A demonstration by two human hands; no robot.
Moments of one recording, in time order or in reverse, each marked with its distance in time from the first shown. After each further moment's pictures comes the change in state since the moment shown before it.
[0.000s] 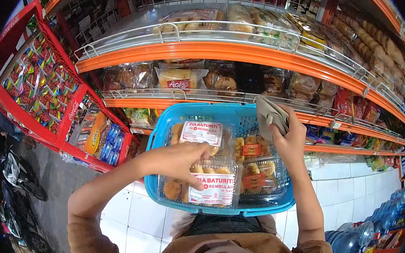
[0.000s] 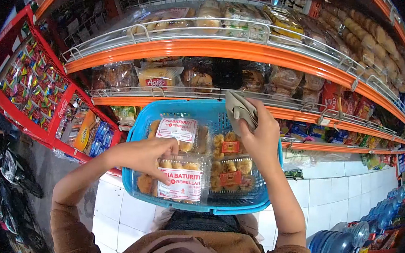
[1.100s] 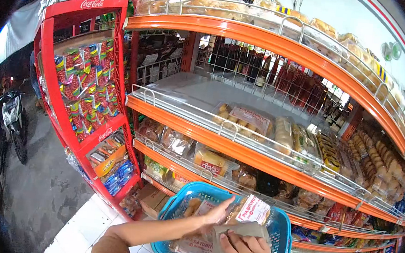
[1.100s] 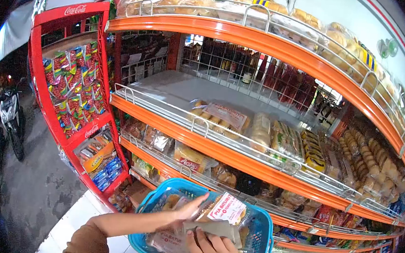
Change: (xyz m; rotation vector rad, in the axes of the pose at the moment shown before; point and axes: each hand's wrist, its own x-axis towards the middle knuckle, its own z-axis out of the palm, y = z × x) left_hand 0.071 -0.029 0.018 -1.855 0.246 -0.050; right_hand -0.013 -0.113 -0.003 -0.385 -0.401 -0.956
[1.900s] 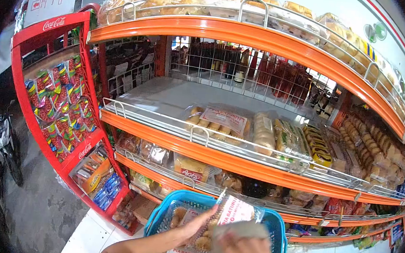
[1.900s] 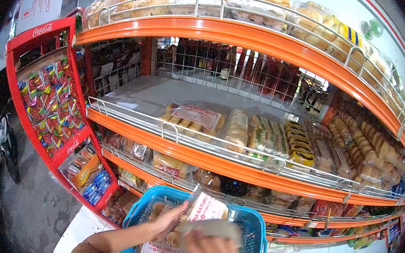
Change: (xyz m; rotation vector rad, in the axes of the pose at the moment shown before) left_hand -0.010 0.003 0.002 0.255 0.249 0.013; right_hand -0.013 0.025 0.012 -0.065 0.076 0.217
